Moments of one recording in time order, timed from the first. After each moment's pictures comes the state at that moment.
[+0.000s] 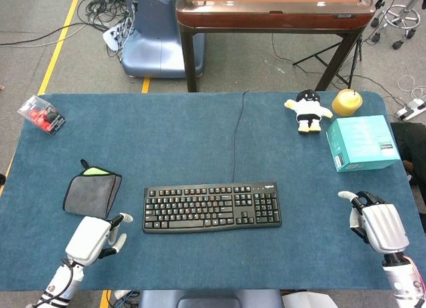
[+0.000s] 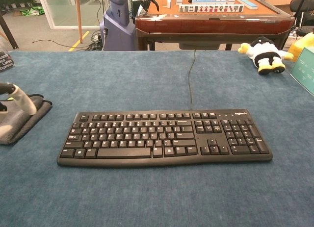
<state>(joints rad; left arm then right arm) -0.23 -1.24 0.00 -1.93 1.60 1.26 0.32 0.11 -1.14 0.00 -1.61 -1.61 1.51 -0.03</state>
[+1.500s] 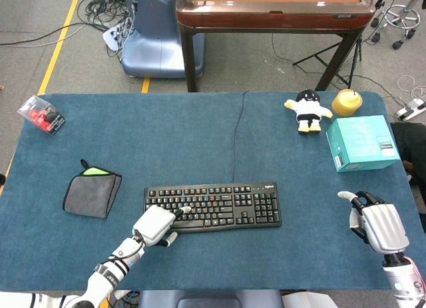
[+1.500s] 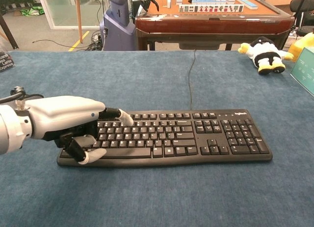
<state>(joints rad) -0.68 -1.46 -0.09 -1.99 0.92 1.00 0.79 0.11 -1.13 0.01 -1.62 -1.62 1.50 -0.03</state>
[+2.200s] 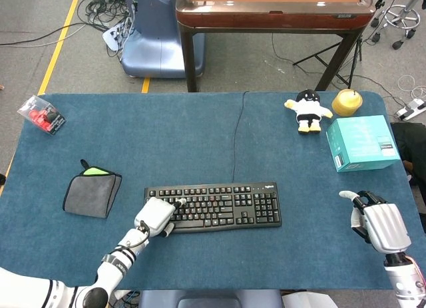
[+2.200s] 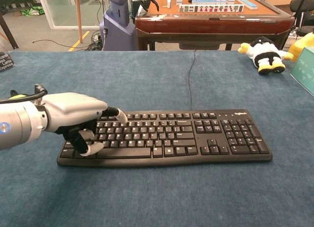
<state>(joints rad) -0.82 -1.49 -0.08 -1.93 0.70 1.09 0.91 0.10 -1.13 0.02 -1.62 -1.62 1.50 -0.02</state>
